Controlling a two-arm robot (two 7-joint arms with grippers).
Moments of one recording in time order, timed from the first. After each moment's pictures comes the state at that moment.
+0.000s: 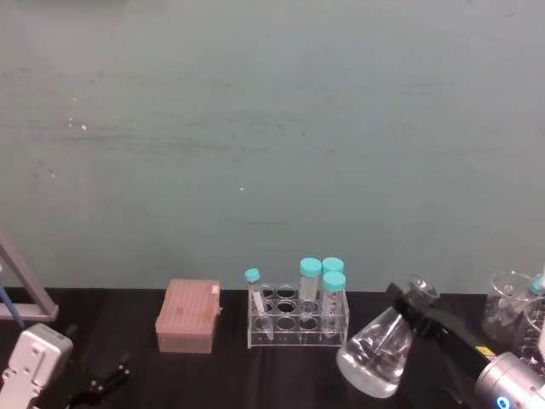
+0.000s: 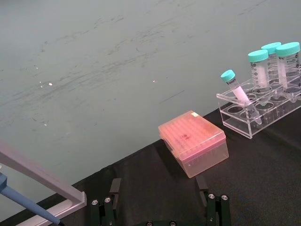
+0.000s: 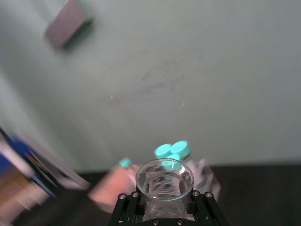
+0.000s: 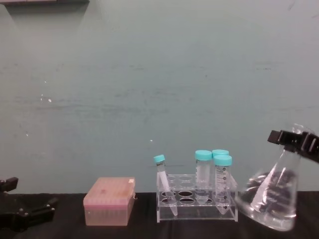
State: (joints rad) left arm -0.20 0.60 0.45 -1.41 -0.25 -0.12 0.03; right arm 0.24 0.26 -0.08 -1.41 0.72 0.23 0.39
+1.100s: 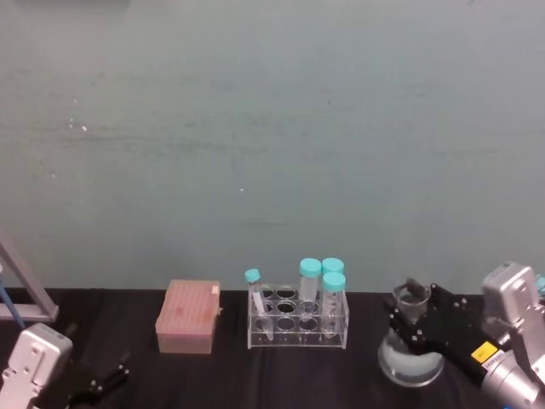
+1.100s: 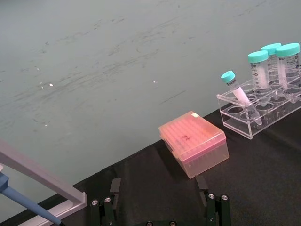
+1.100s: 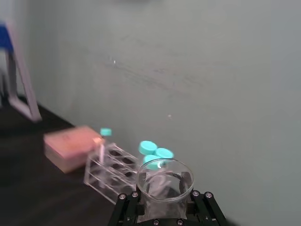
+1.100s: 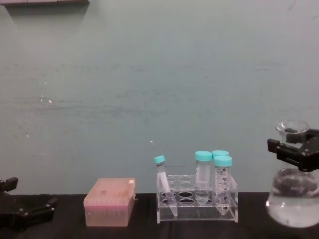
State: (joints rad) left arm -0.20 0.60 0.45 -1.41 -0.25 -0.12 0.03; right arm 0.26 0.41 -0.23 -1.44 0.18 -0.08 0.37
